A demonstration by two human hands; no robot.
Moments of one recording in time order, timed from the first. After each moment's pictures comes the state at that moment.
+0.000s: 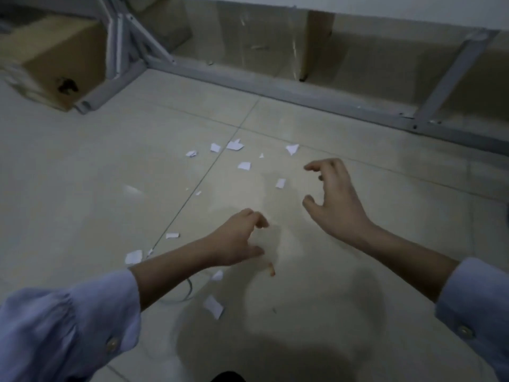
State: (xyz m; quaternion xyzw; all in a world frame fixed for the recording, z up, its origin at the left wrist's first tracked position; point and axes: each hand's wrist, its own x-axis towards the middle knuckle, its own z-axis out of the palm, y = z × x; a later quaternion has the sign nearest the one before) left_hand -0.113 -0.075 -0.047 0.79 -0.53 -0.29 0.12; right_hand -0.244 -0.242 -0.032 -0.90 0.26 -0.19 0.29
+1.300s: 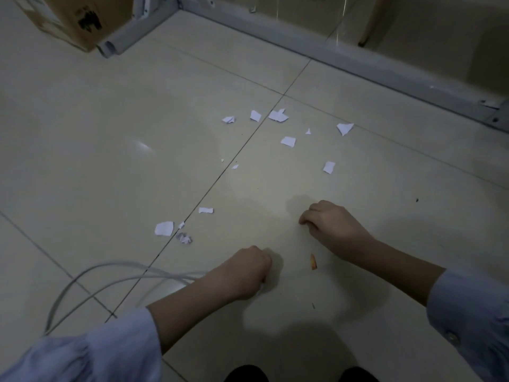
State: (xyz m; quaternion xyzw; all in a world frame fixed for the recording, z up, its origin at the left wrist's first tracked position) left_hand -0.115 -0.004 -0.104 0.77 -0.51 -0.37 -0.07; right_hand -0.194 -0.200 -0.117 -0.98 0.06 0.09 0.16
